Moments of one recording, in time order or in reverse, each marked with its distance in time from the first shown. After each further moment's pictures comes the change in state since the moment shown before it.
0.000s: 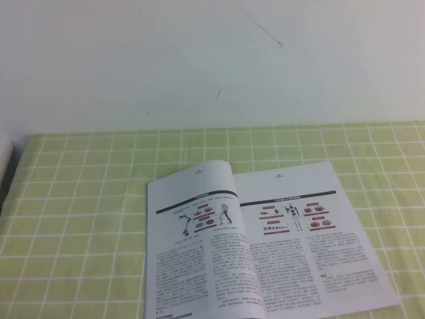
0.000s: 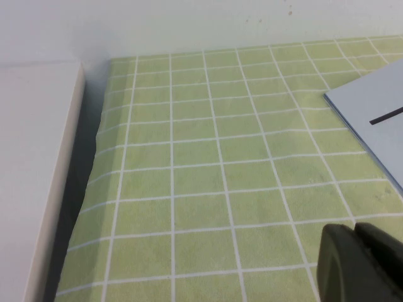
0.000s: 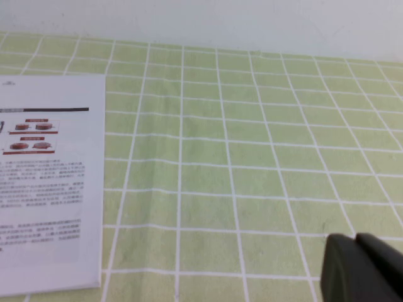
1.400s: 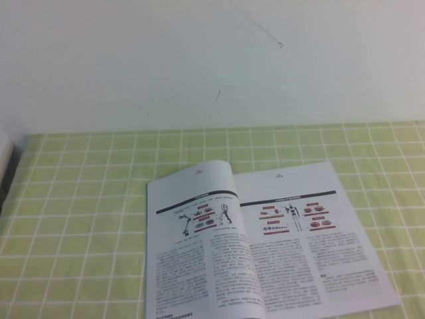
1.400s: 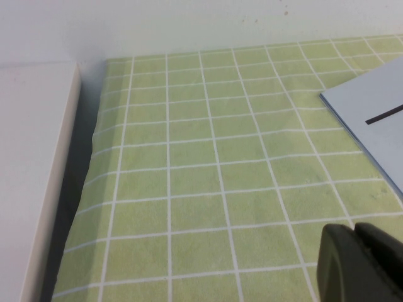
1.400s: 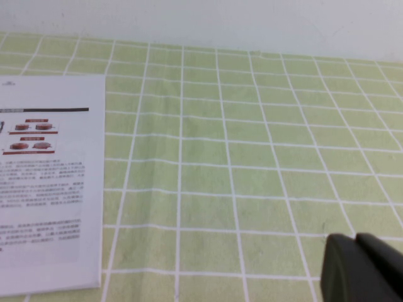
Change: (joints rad) right arm 0.000 0.000 0.000 0.000 0.000 0.000; left arm -0.008 0.000 0.000 0.000 0.000 0.000
